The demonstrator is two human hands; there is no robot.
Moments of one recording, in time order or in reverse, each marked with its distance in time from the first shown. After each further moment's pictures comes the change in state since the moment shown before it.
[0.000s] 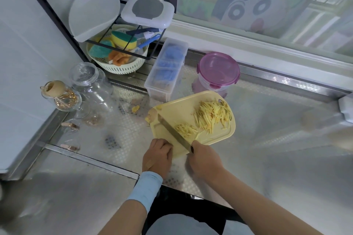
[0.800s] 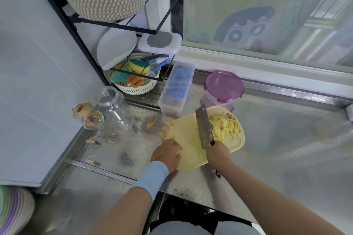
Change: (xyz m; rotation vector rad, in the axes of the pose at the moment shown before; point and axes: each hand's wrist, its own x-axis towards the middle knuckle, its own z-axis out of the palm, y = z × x) left_hand 0.055 -0.004 -0.057 0.136 -0.577 -0.114; right_hand 0.039 -0.010 -0.020 0.492 0.129 0.381
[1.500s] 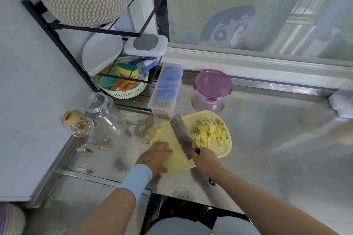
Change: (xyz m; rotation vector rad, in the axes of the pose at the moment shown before) left_hand 0.006 -0.036 0.003 0.180 -0.196 0.164; right_hand -0.022 0.010 0.012 -0.059 -0.161 -0.096
